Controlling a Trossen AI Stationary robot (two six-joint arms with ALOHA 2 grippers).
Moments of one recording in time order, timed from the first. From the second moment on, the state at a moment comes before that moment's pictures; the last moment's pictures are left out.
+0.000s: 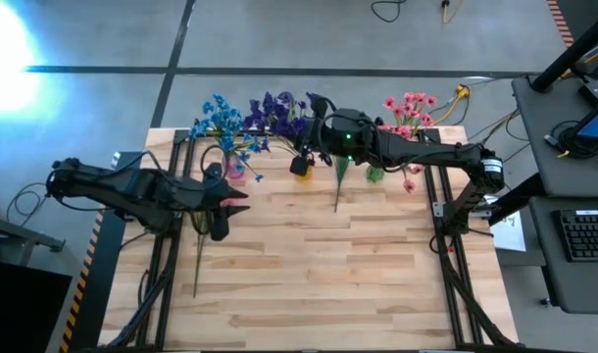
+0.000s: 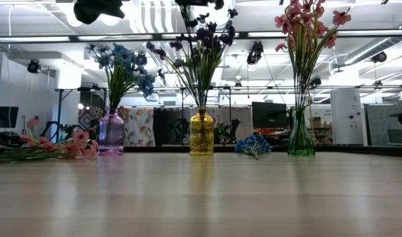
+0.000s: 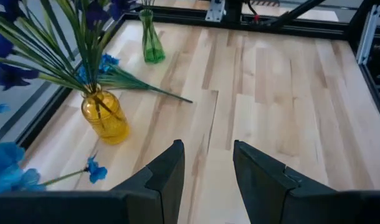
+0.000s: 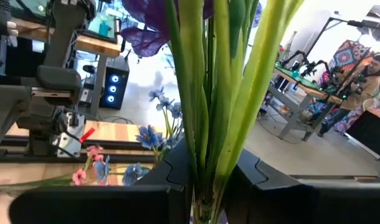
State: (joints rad) left arm -0.22 0.93 0.99 -0.66 -0.36 -0.24; right arm -0.18 1.69 1.60 0.01 0.18 -0.34
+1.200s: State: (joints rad) left arm -0.22 0.95 0.99 -0.60 -0.47 0.03; right arm -0.26 1.74 1.60 0.01 0.11 -0.22
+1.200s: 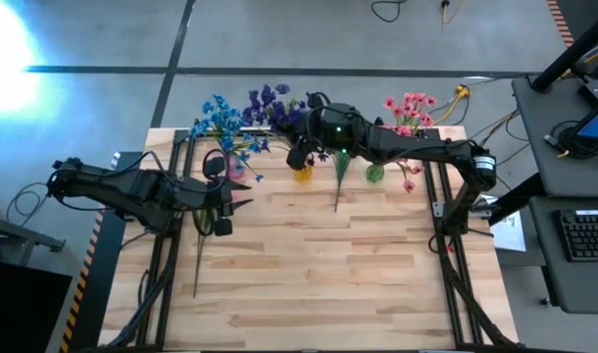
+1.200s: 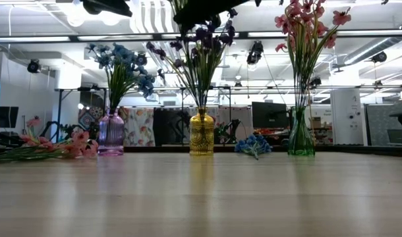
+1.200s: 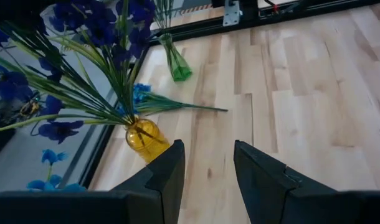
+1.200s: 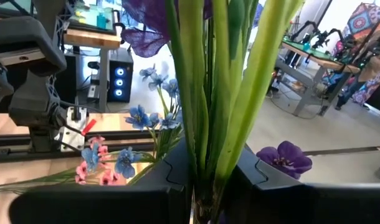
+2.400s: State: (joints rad) left arm -0.22 0.94 0.99 -0.66 -0.49 -0.04; right arm -0.25 1.67 1.46 0.13 0.07 -0.23
